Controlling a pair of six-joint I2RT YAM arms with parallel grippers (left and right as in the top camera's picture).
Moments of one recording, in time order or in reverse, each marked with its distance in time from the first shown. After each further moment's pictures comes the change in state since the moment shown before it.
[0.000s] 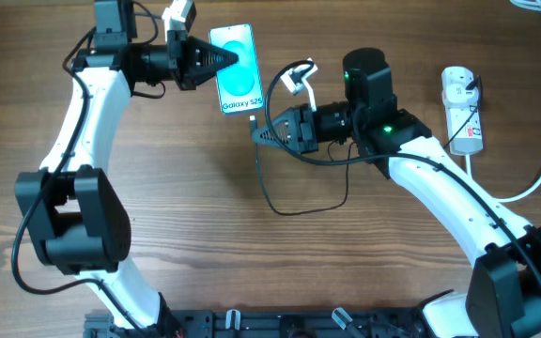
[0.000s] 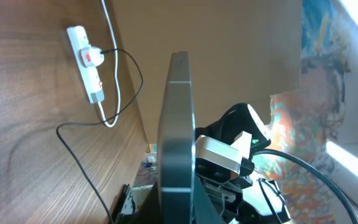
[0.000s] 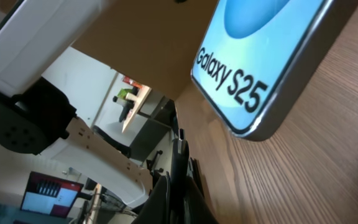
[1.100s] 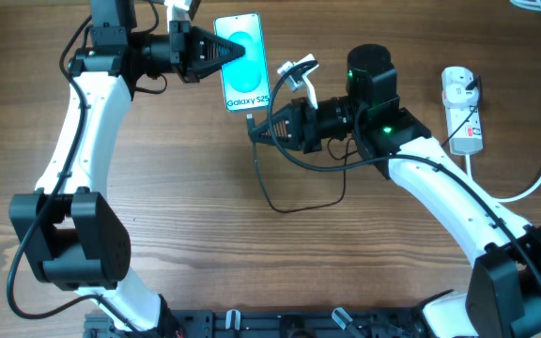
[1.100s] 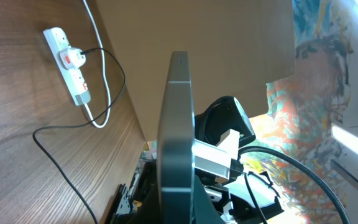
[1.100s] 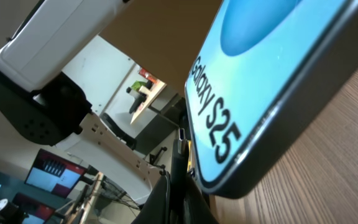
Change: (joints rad) left arm -0.033 -0.085 0.000 0.103 -0.001 -0.118; right arm 0.000 0.000 -0.005 0.156 -0.083 0.033
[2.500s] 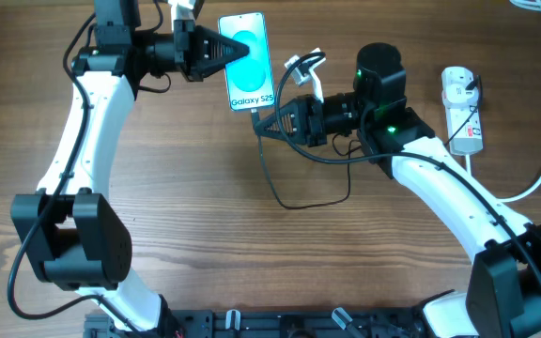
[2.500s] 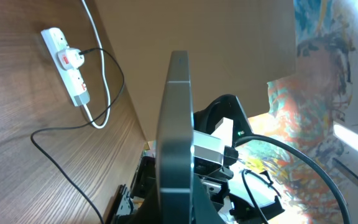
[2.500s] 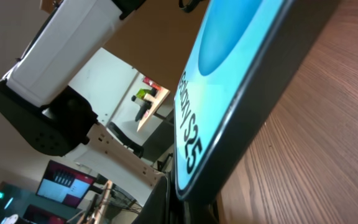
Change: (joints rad) left arm -0.019 -0.001 0.006 0.008 -0.010 -0.009; right arm -0.032 0.002 -0.019 0.124 -0.014 0.150
